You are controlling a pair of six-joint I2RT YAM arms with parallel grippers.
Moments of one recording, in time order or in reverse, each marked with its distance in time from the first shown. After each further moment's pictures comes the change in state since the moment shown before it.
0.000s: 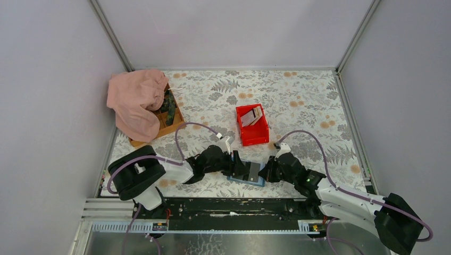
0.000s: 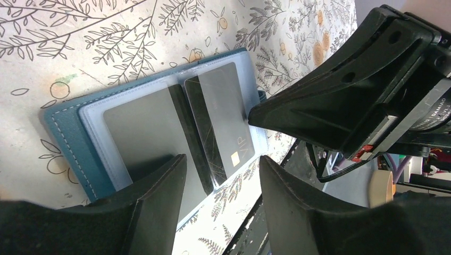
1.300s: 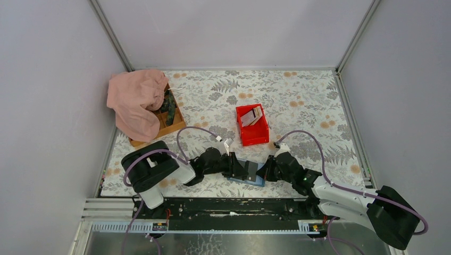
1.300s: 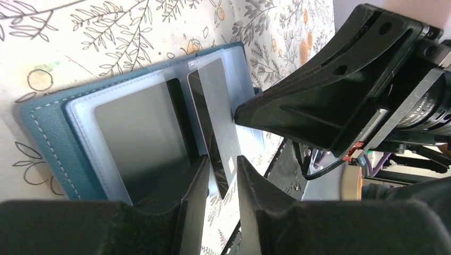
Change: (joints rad) left arm 0.019 0.140 -0.051 0.251 0.072 -0.105; right arm 0.000 0.096 -0.014 0.109 0.003 0.094
